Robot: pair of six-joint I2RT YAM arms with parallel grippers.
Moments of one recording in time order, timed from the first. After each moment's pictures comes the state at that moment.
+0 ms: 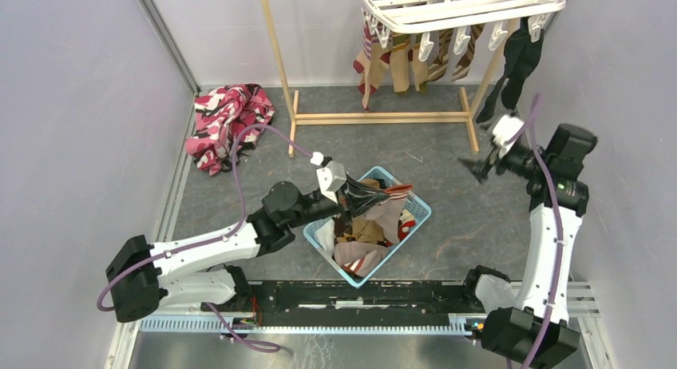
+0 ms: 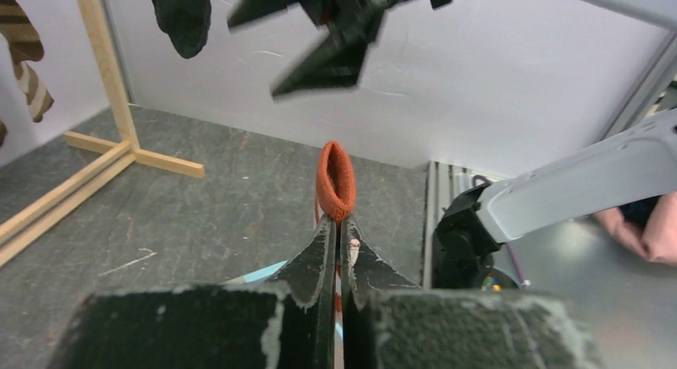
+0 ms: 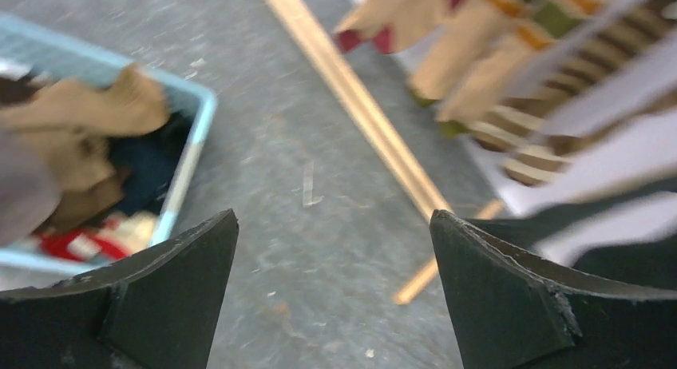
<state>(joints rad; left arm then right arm) -1.04 1.09 0.66 0.69 0.26 -0.19 -0.39 0.95 1.10 -0.51 -1.06 -0.74</state>
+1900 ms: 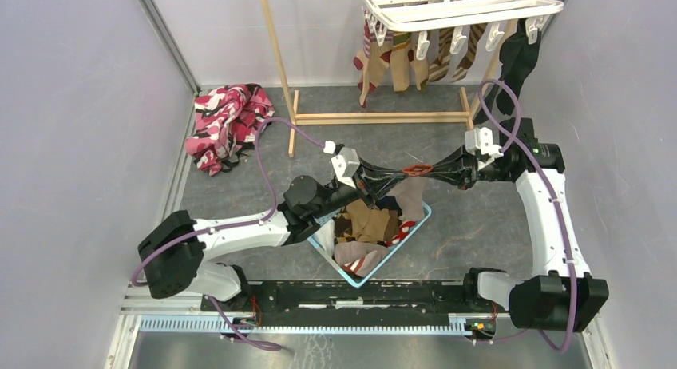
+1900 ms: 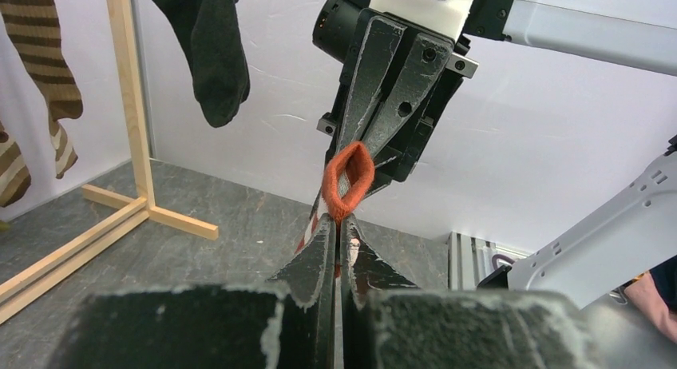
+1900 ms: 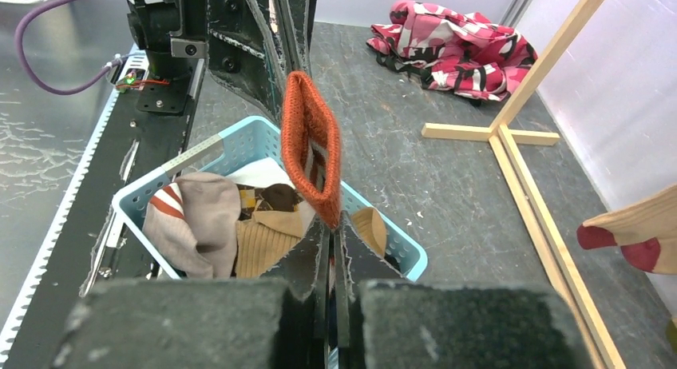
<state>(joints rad) -1.04 1.38 0.76 1.01 0.18 -0.22 -0.07 1.18 1.21 -1.25 -1.52 -1.41</state>
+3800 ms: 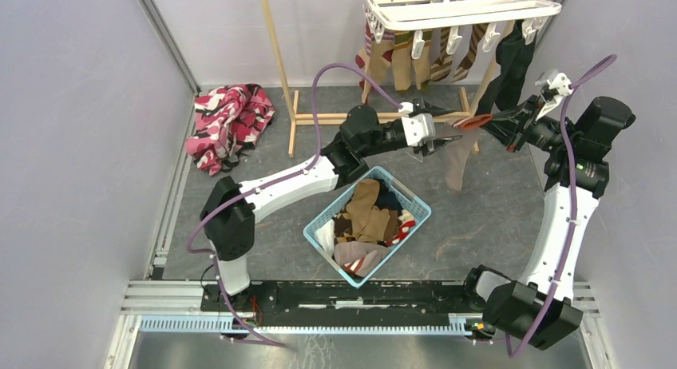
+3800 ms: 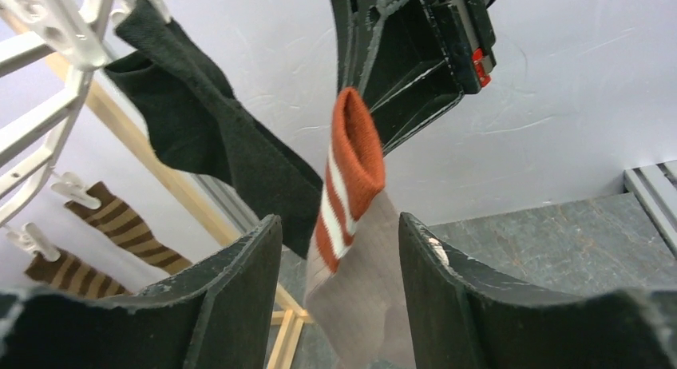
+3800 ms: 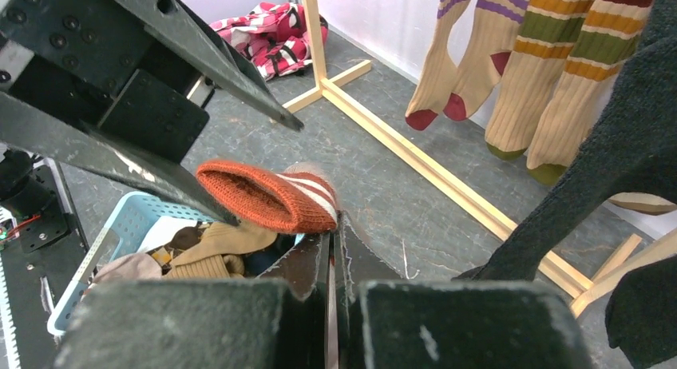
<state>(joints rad) -0.96 1.81 1.55 0.57 0.48 0.35 -0.49 1.09 1.25 -0.37 -1.37 -0.17</state>
